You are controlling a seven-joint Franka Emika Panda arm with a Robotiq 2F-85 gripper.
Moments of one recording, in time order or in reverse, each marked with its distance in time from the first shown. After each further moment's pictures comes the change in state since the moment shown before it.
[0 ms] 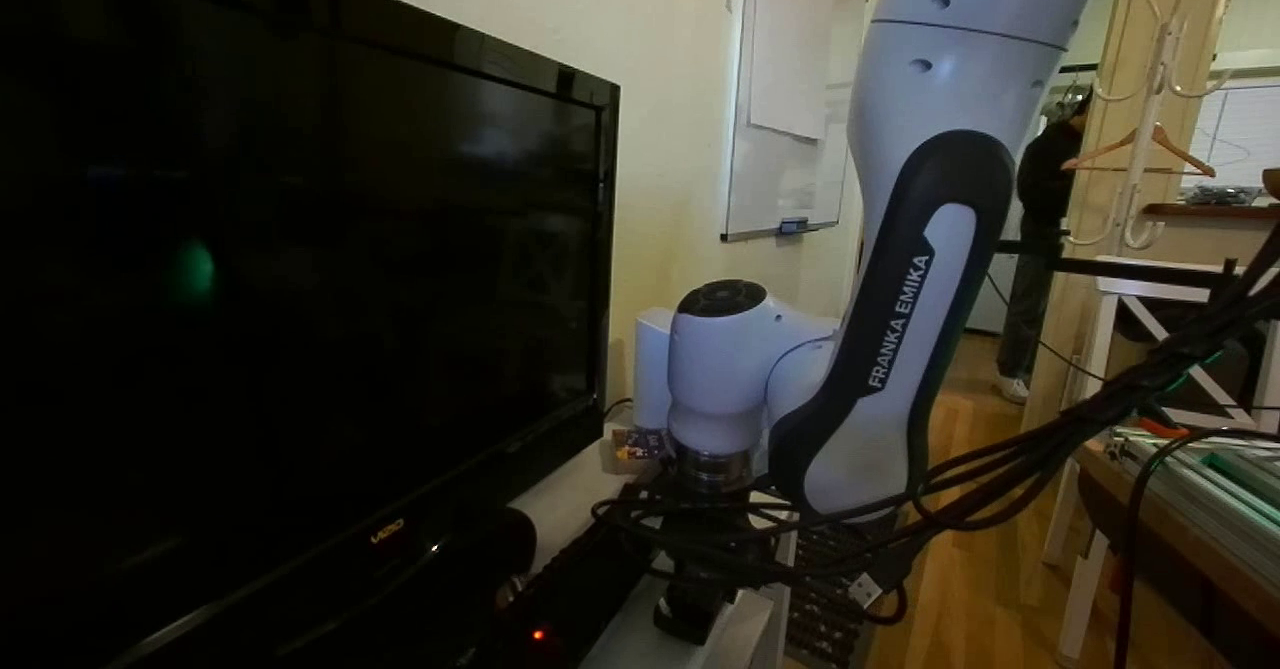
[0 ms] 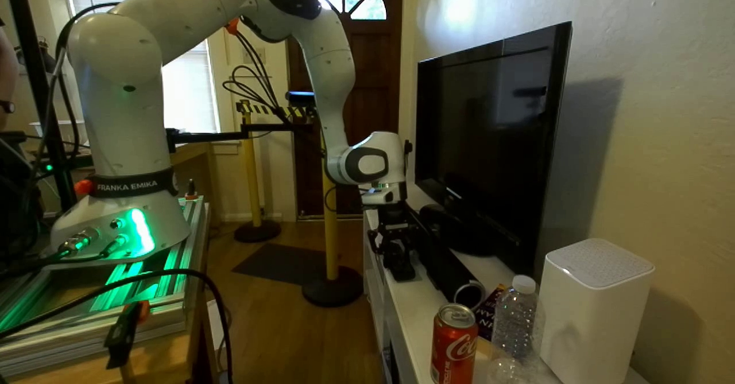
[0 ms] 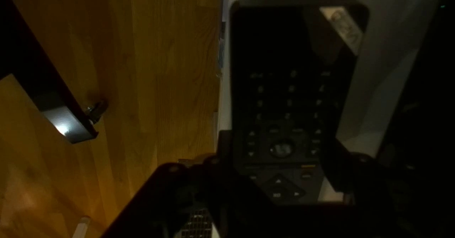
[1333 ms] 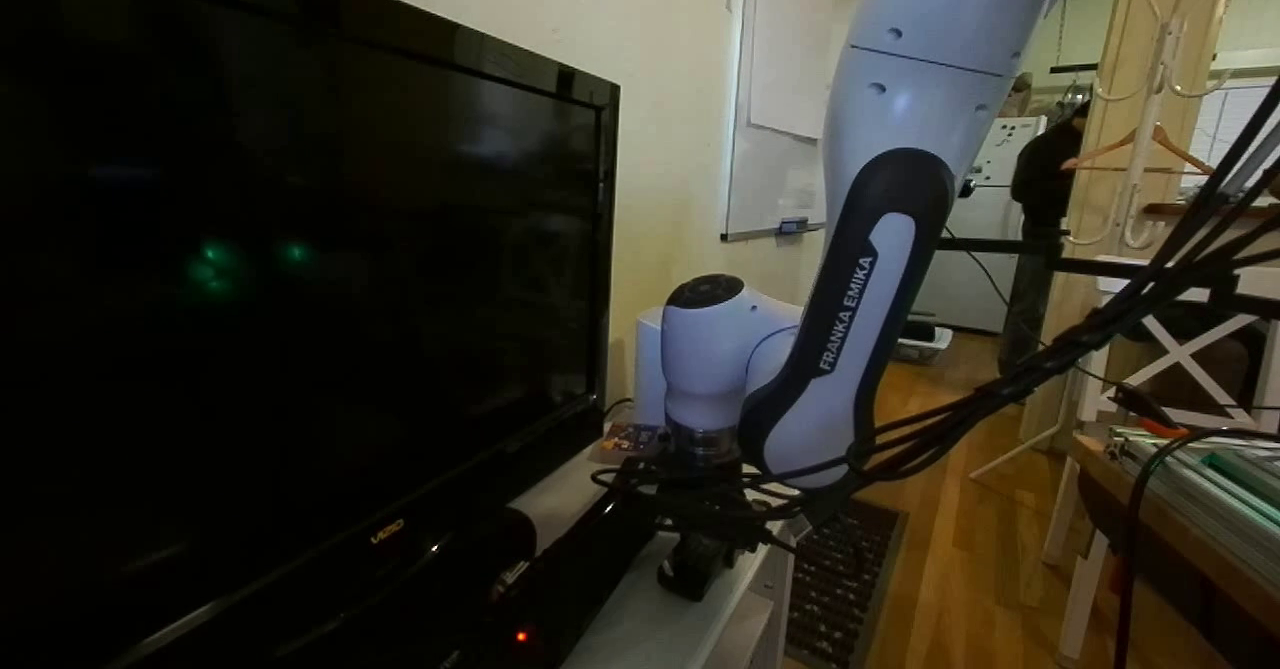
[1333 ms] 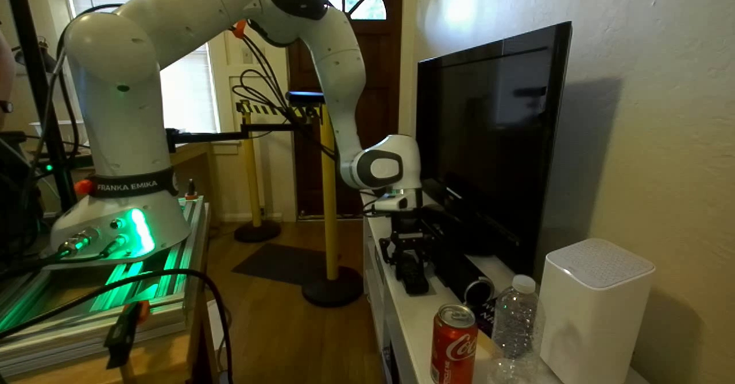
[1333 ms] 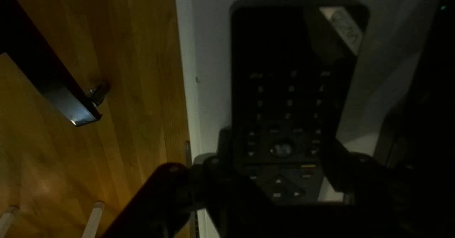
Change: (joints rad) arm -0.072 0.033 -0.032 0.061 0.000 -0.063 -0.020
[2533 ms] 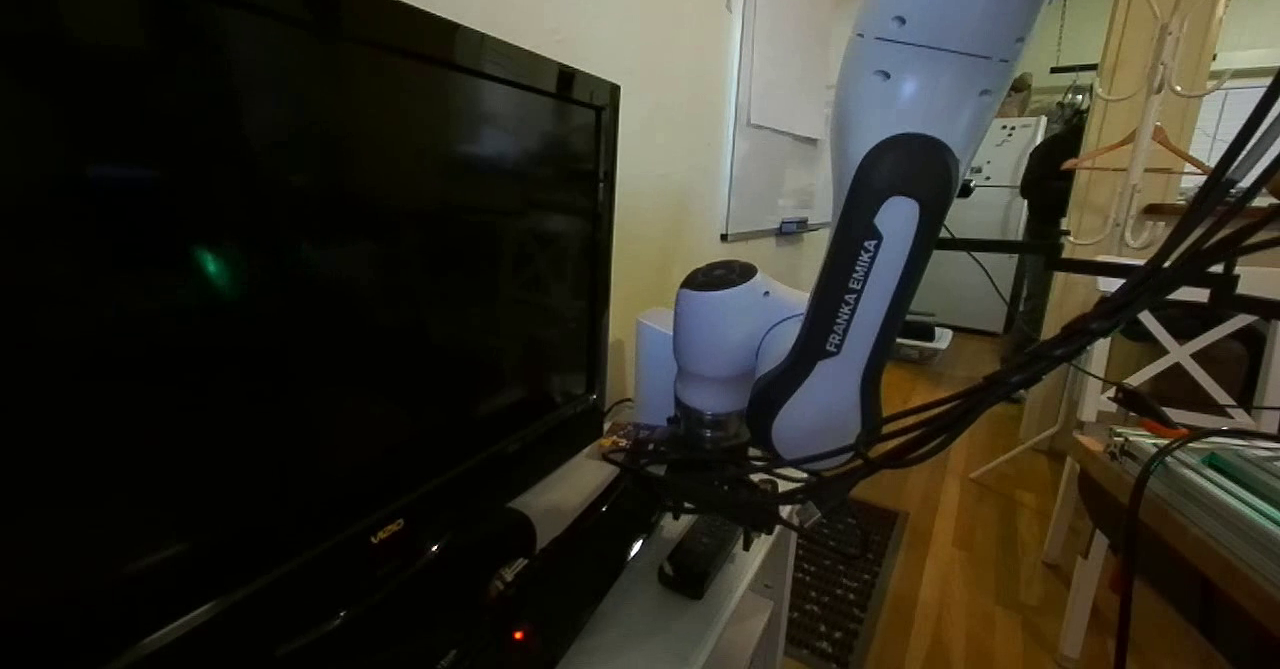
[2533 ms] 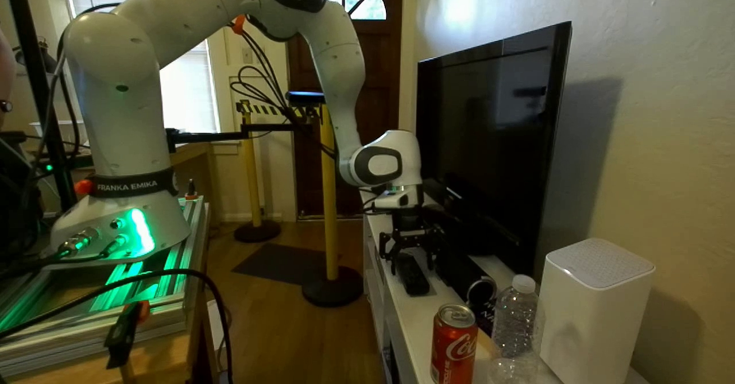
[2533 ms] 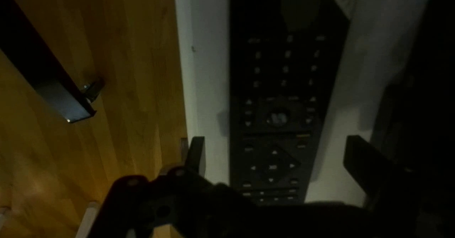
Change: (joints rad) arm -0.011 -0.038 -0.011 -0.048 0.002 0.048 -0.027
